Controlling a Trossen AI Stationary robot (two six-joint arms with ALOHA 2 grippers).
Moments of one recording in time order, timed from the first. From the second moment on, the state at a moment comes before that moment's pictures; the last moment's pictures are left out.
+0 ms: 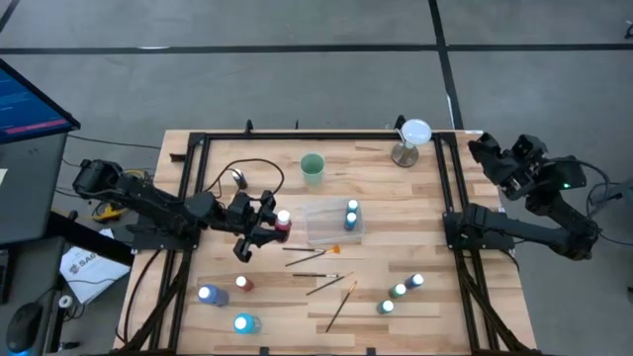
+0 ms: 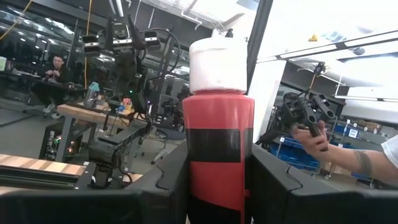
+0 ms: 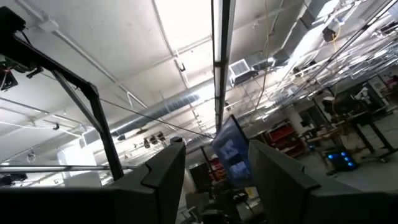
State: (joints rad) left arm -0.22 1.19 0.44 1.07 -0.01 -0.27; right arm -0.34 0.17 0.65 0.11 -0.12 0.60
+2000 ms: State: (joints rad) left arm -0.22 1.19 0.44 1.07 -0.06 -0.23; right arm 0.05 1.69 1.63 -0.14 -0.24 0.08
